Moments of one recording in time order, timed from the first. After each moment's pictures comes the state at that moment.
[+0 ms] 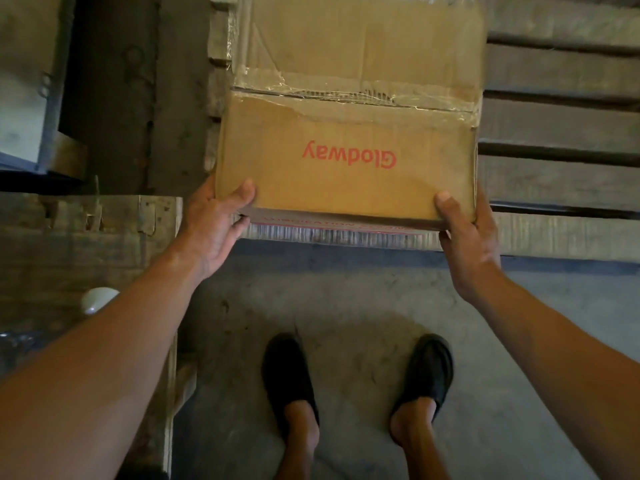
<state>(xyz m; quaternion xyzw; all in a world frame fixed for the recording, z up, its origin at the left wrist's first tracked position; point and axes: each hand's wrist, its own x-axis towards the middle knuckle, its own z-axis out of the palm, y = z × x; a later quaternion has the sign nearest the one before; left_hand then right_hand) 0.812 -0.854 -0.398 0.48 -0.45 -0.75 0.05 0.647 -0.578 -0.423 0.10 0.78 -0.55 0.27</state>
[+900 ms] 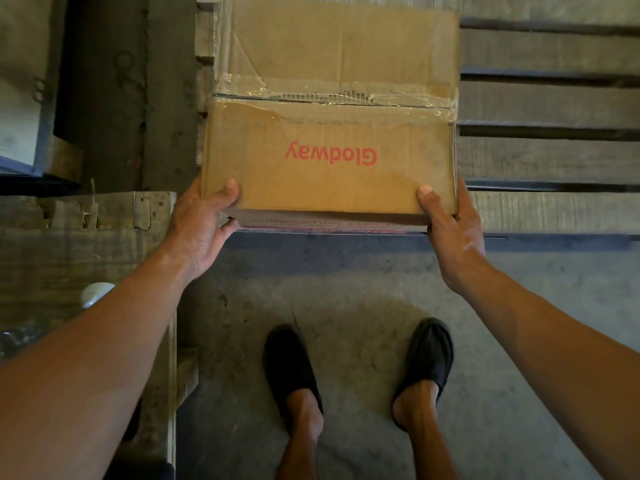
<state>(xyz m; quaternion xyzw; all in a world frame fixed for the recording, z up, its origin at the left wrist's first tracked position) 0.835 -0.838 -0.394 0.47 -0.47 -0.74 0.05 0.672 -0.561 -0.426 0.08 0.81 -0.52 0.26</state>
